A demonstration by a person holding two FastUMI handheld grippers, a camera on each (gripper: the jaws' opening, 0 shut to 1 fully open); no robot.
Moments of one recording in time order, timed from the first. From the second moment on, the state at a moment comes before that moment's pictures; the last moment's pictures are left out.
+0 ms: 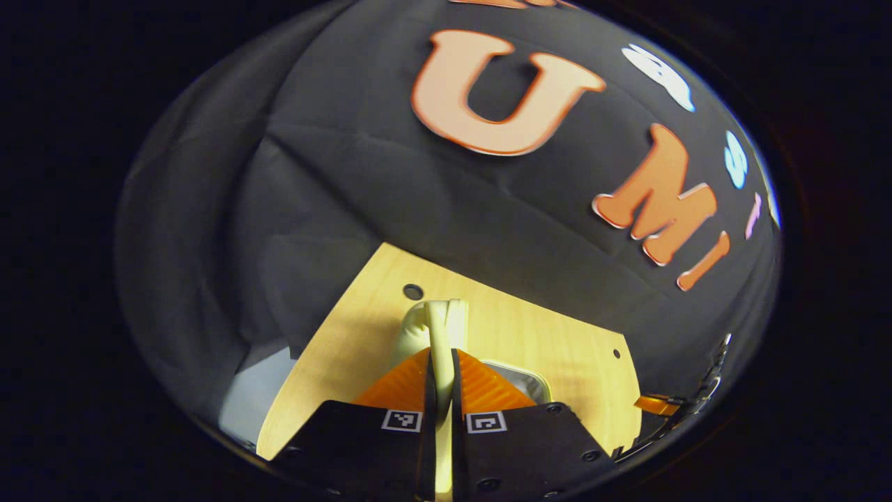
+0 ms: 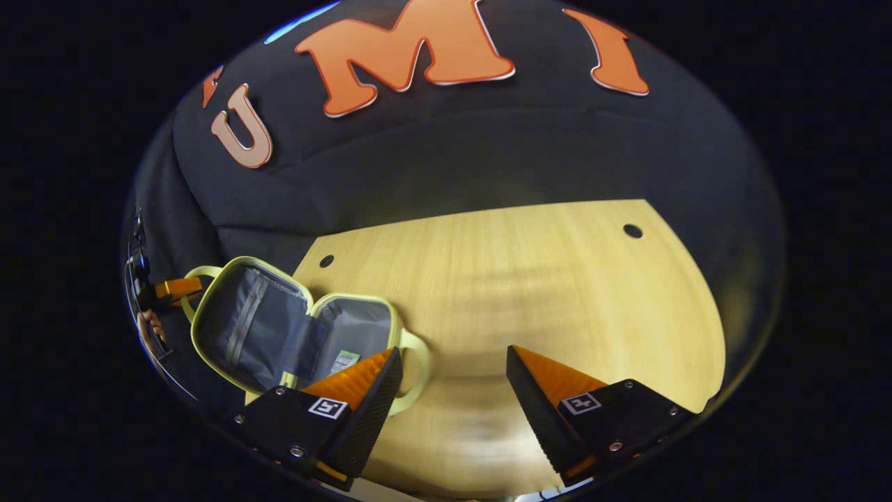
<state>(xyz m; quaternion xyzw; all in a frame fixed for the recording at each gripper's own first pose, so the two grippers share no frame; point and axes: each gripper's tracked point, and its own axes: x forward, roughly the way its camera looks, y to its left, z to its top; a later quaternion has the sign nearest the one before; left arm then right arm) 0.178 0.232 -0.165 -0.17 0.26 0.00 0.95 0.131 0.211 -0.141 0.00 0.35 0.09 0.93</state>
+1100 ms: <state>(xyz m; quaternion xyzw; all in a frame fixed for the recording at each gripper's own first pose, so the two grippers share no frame) 0.181 -0.099 -0.298 -0.01 0.37 -0.10 0.92 0.098 0.030 -0.105 0.02 0.32 0.08 0.95</state>
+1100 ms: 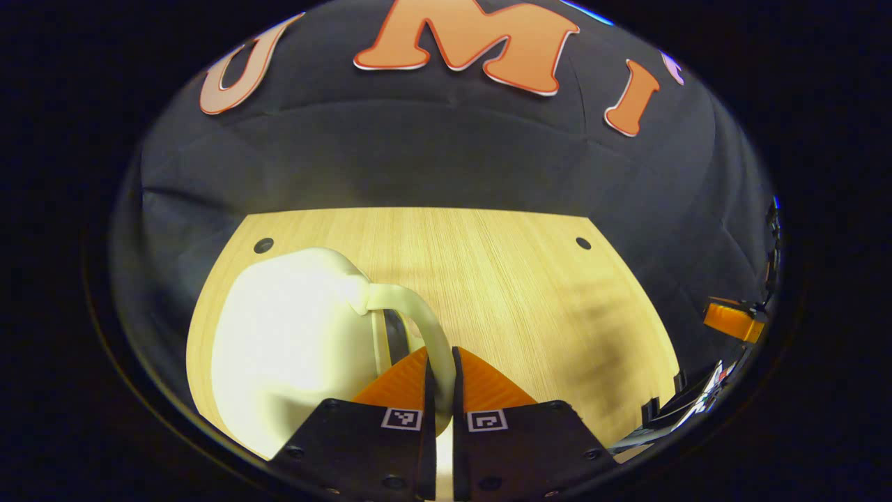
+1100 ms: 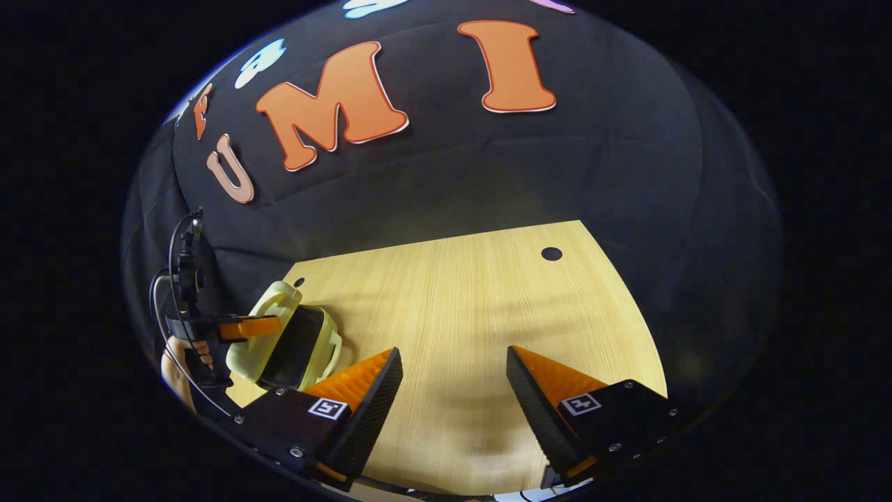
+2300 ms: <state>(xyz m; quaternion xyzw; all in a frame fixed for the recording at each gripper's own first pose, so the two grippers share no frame) 0.184 -0.124 -0.290 0.06 0.31 -0.04 0.95 0.089 0.043 -0.127 0.01 0.31 0.09 0.95</state>
